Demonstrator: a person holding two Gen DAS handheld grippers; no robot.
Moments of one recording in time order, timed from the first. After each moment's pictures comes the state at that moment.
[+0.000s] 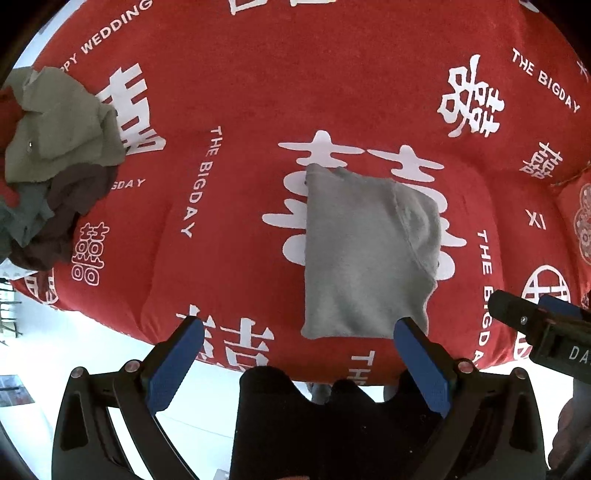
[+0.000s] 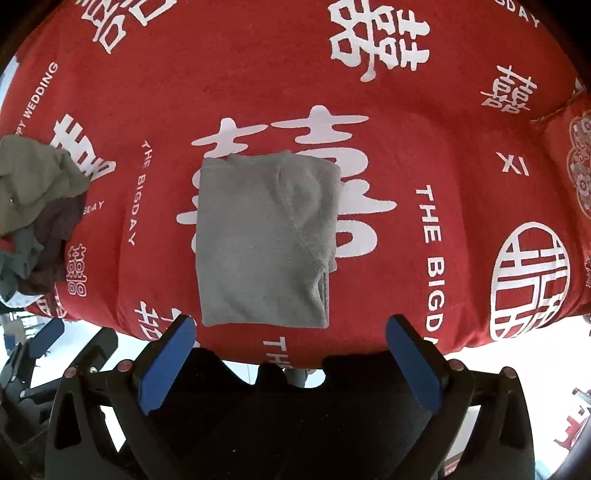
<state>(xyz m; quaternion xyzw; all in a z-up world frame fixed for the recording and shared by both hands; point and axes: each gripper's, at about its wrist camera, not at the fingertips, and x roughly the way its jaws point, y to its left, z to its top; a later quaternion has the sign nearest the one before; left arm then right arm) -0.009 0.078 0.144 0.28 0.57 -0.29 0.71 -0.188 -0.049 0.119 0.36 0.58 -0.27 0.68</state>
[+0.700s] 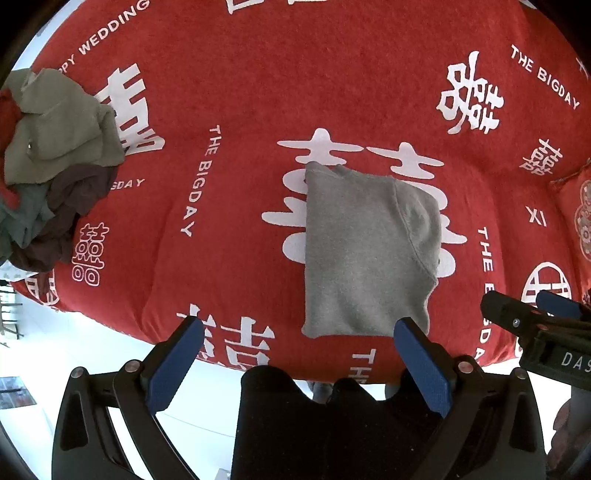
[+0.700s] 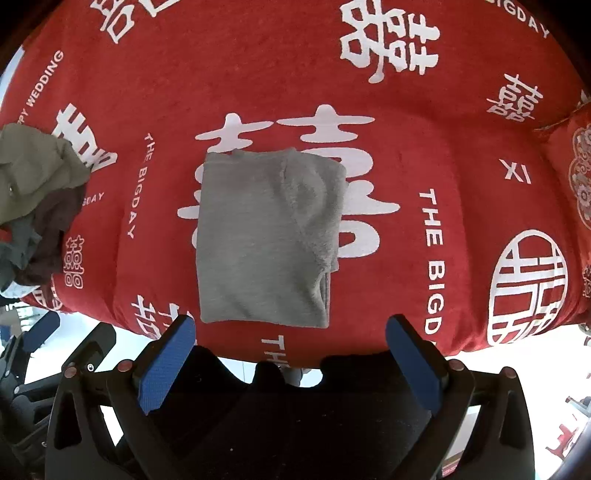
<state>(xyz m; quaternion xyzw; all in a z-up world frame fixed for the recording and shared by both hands) -0.009 0.079 0.142 0.29 0.57 -0.30 0.71 -0.183 -0.044 0.116 0.35 0.58 -0.26 0.68</state>
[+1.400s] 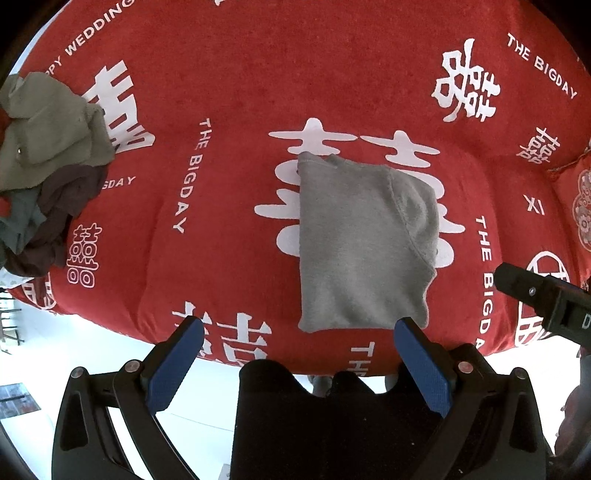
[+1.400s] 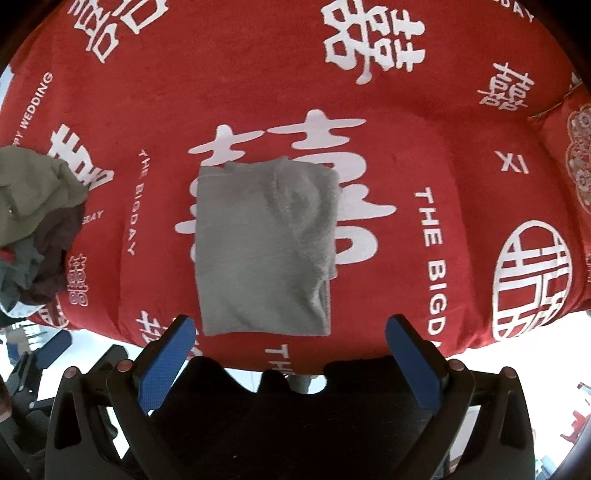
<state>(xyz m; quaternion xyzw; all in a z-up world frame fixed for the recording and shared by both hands) -0.007 0.072 0.134 0.31 0.58 -0.31 0.69 -0.187 -0.060 0.117 0.37 0.56 -0.29 0.68</state>
